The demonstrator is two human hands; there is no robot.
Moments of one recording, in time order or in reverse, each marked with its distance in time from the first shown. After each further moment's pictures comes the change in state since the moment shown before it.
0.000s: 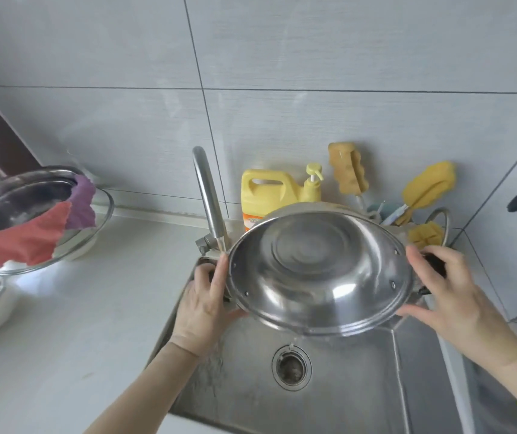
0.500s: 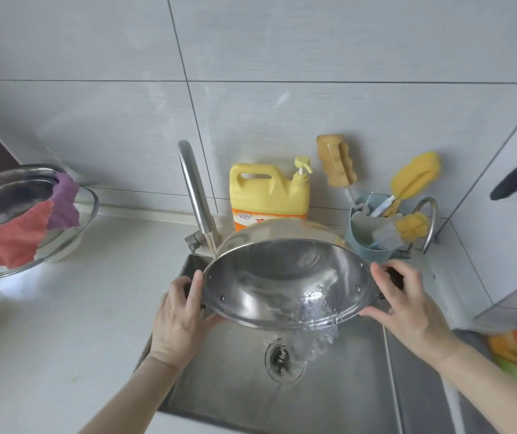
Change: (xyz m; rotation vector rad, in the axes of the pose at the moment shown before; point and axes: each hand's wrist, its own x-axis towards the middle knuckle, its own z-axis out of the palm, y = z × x) left_hand -0.026 -0.026 0.010 0.113 0.109 0.021; right_hand -0.018 -0.014 0.048 0.053 0.038 -0.023
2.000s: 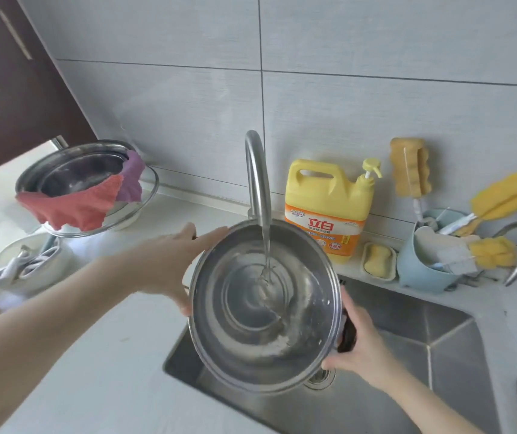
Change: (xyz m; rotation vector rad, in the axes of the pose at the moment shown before) left_hand 0.084 -0.052 -0.137 0.214 -0.957 -0.045; right_hand 0.006 -0.081 0.097 0.827 -0.647 0.537
